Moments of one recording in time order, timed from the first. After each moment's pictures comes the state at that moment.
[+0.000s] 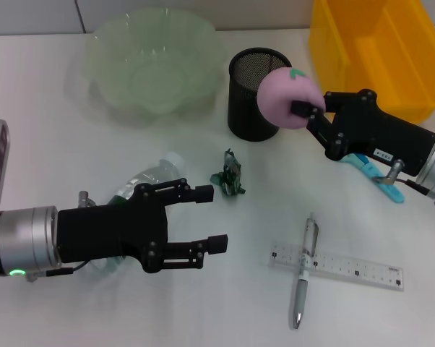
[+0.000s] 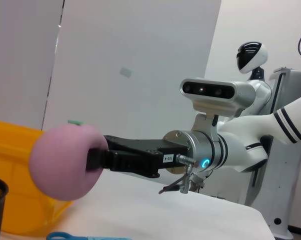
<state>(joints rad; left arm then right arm) -0.51 -2.07 0.73 0.33 1.94 1.73 -0.99 0.48 2.08 -0.98 -0.35 -1.34 -1.39 0.84</state>
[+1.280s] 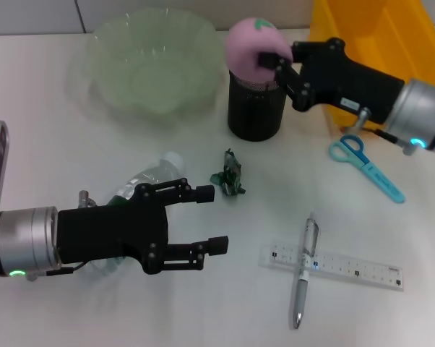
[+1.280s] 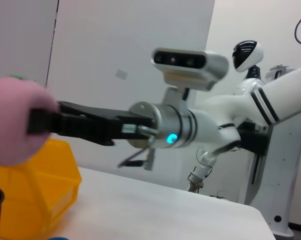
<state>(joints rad) -0.51 -2.07 0.73 0.34 1.94 1.73 -0.96 0.64 2.09 -0.98 -0.34 -1.31 -1.32 0.84</state>
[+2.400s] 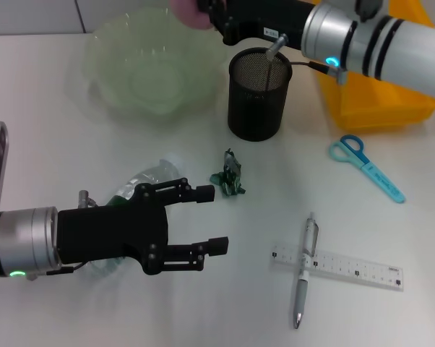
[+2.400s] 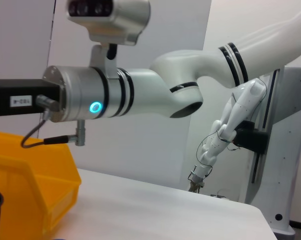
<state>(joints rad) -0.51 -2.07 0.73 0.33 1.94 1.73 -0.95 0.97 2.09 -1.00 -0.20 -1.28 -0.92 0.90</state>
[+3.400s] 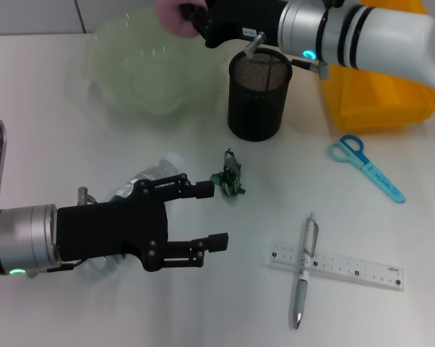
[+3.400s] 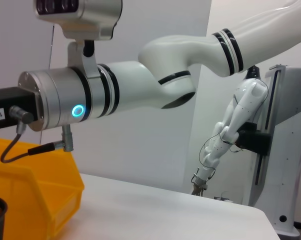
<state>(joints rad) -0.51 -2.07 0.73 0.34 1.93 1.74 -0.93 1.05 2.09 -1.10 -0.17 -1.28 -0.81 1.00</state>
